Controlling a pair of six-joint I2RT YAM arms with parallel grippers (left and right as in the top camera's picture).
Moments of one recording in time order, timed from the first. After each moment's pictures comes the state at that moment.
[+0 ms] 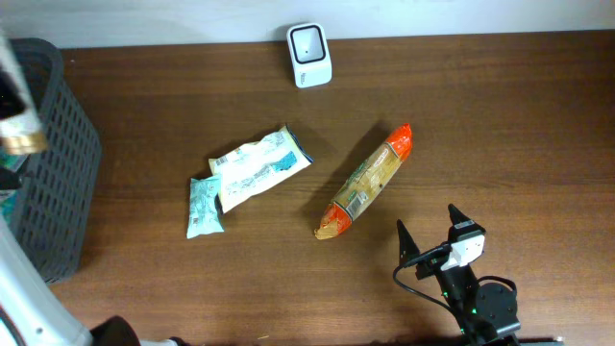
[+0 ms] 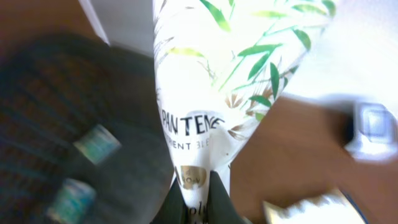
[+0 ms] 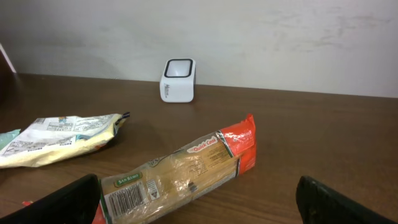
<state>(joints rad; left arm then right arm) 0.46 1.60 2.14 -1.19 0.20 0.07 0.25 0.01 0.01 -0.08 -0.03 0.05</state>
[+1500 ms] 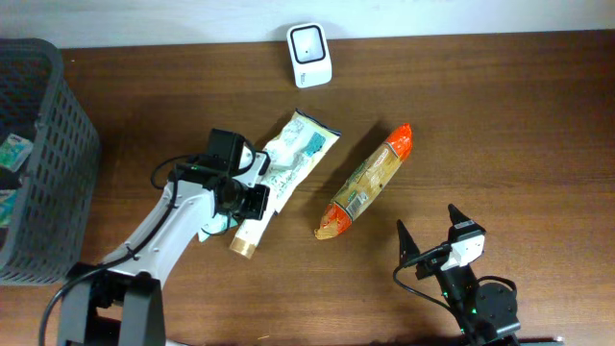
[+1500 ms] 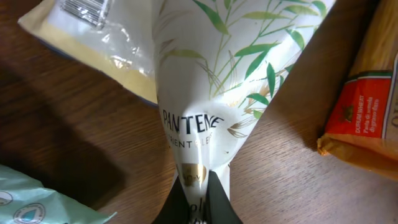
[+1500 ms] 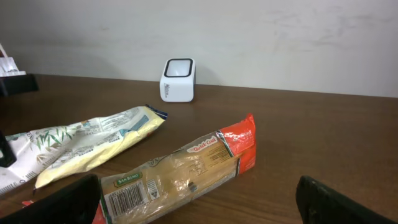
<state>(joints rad) -0.27 1.63 1.02 -0.69 0.25 -0.01 0.25 0.01 0.01 -0.08 -0.03 0.05</state>
